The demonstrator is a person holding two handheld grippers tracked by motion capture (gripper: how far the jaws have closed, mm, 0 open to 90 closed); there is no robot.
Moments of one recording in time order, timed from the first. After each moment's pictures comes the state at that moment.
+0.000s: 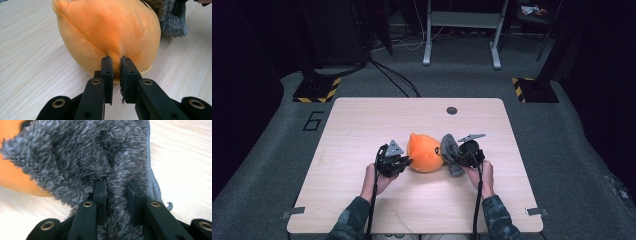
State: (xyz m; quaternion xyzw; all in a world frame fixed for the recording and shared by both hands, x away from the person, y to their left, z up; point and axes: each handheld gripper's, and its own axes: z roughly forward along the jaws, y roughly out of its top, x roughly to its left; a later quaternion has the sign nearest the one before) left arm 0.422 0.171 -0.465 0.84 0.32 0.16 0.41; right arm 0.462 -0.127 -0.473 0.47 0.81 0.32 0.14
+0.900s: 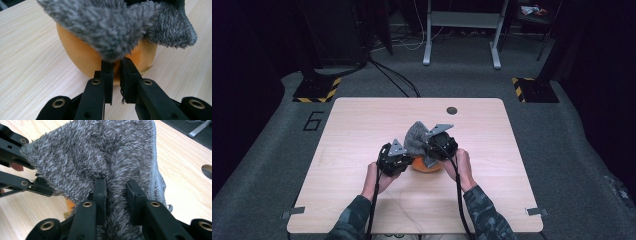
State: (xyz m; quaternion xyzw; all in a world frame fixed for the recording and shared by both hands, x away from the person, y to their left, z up) left arm 0.422 0.165 -0.458 0.85 0.31 0.16 0.40; right arm 0.452 -0.036 -0.412 0.33 0.86 0.35 0.19
